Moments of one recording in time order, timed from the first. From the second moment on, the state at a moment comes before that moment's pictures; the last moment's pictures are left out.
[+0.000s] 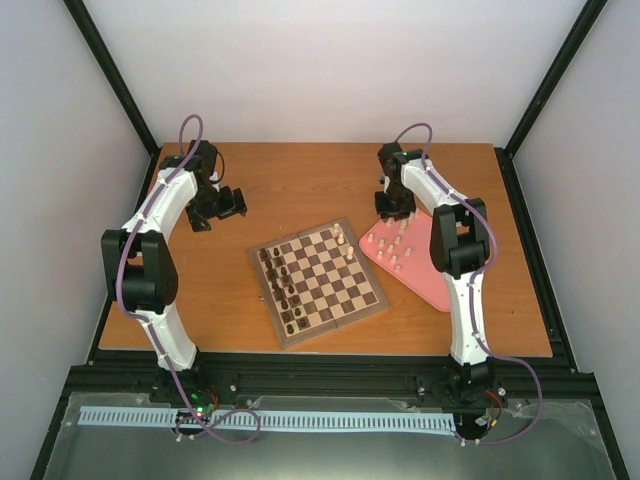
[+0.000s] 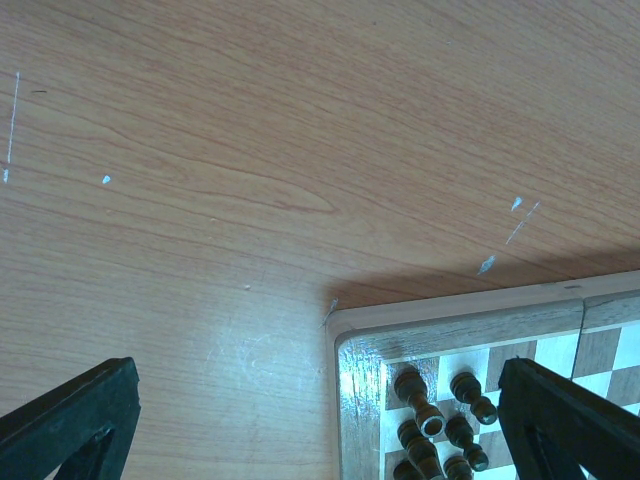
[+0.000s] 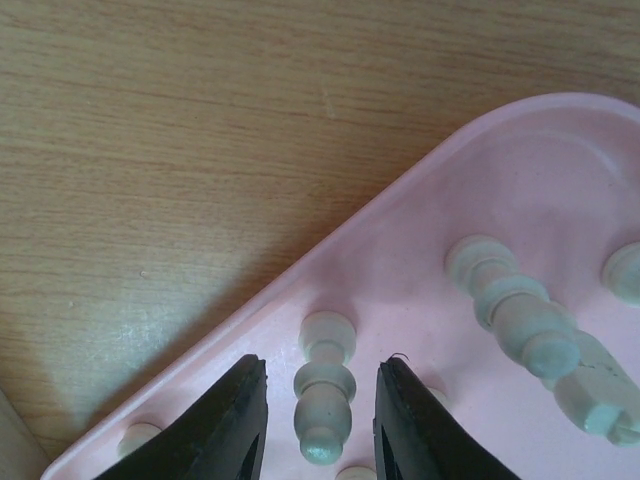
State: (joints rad) left arm -0.07 1.83 1.59 -1.11 0.12 -0.45; right arm 0.28 2.33 2.02 -1.15 -0.02 0.19
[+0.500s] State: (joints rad) left arm -0.07 1.83 1.59 -1.11 0.12 -0.45; right arm 0.28 2.34 2.02 -1.15 -0.01 0.18
